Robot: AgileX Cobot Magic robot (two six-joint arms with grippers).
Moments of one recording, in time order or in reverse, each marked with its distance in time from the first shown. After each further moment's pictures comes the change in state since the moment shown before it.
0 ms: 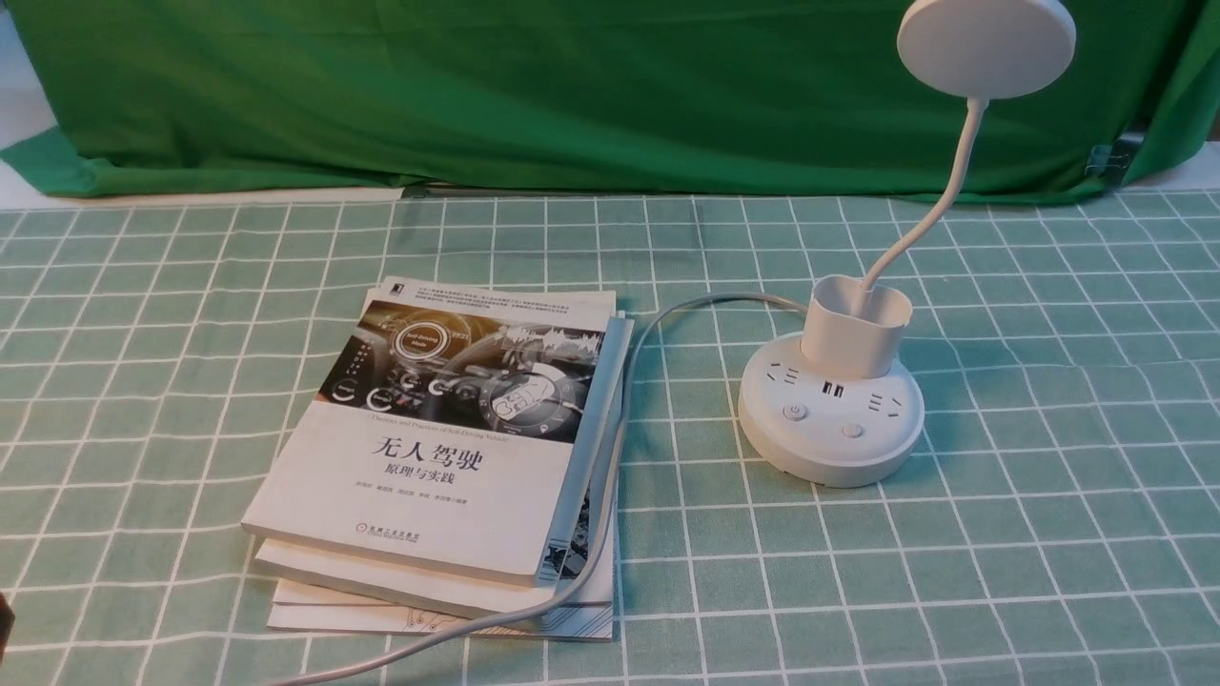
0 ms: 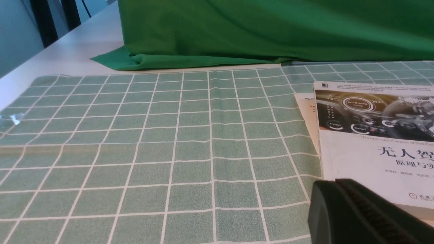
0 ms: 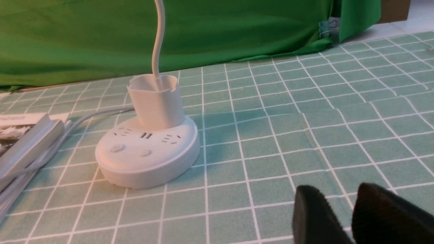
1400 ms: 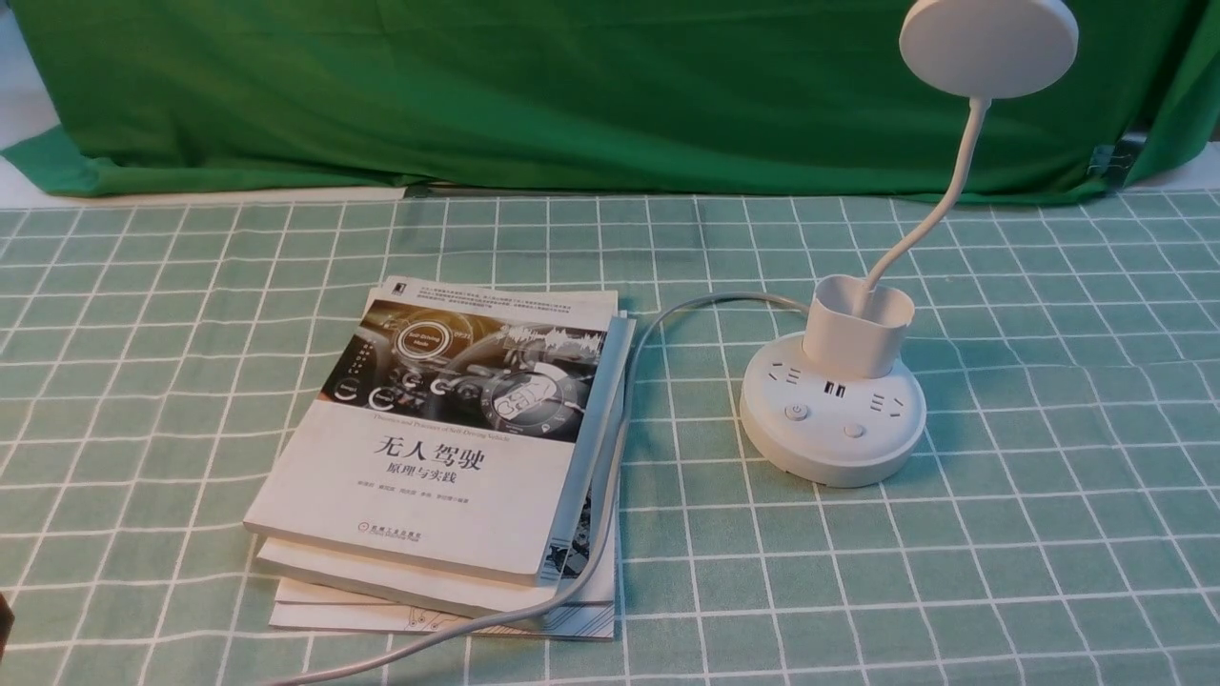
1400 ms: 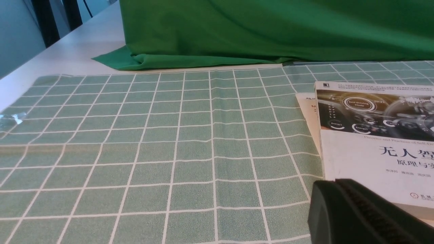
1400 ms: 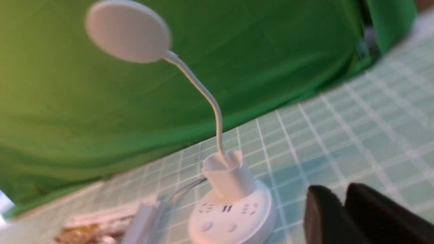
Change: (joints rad) right arm 0.000 0.123 -0.304 0.185 0.110 0.075; left arm 0.000 0.000 0.000 0.000 0.000 0.000
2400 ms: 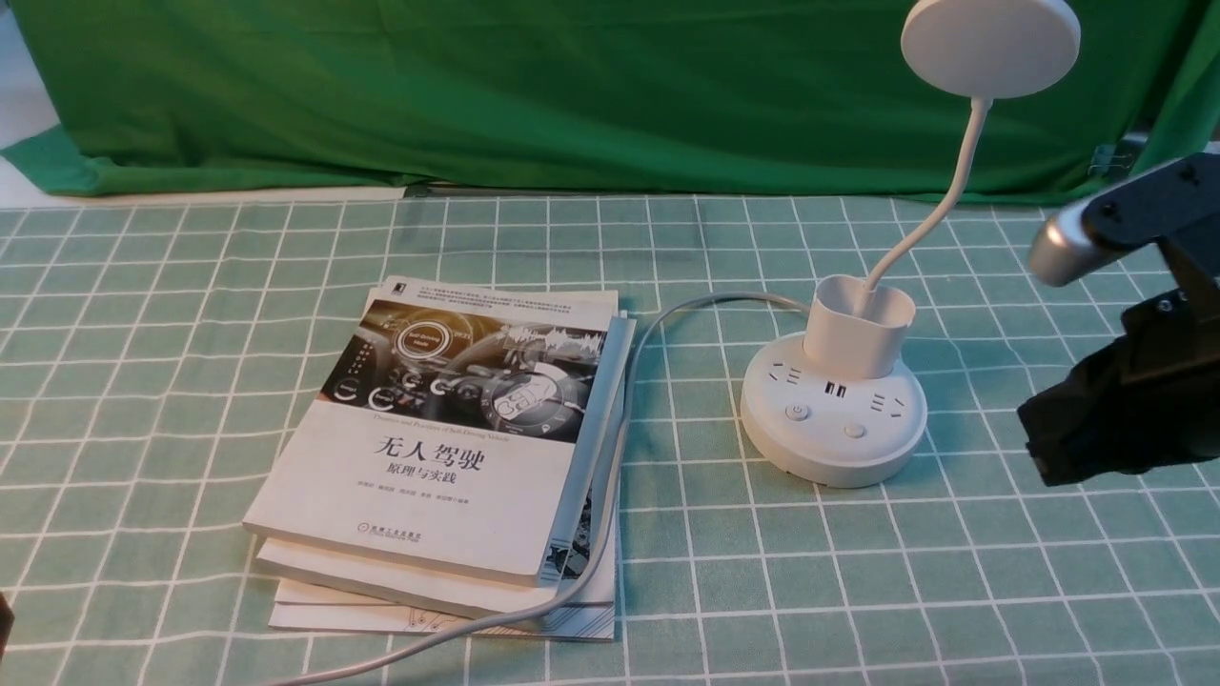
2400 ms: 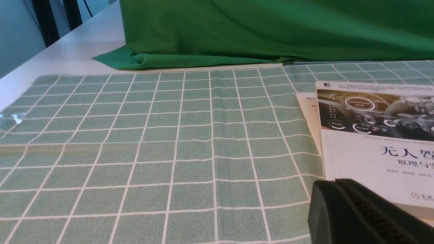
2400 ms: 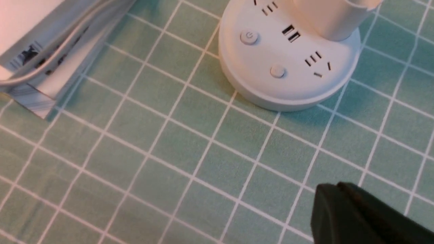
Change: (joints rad) right arm 0.240 1.125 -0.633 0.012 0.384 -0.588; left arm 0.000 0.000 0.000 0.000 0.000 0.000
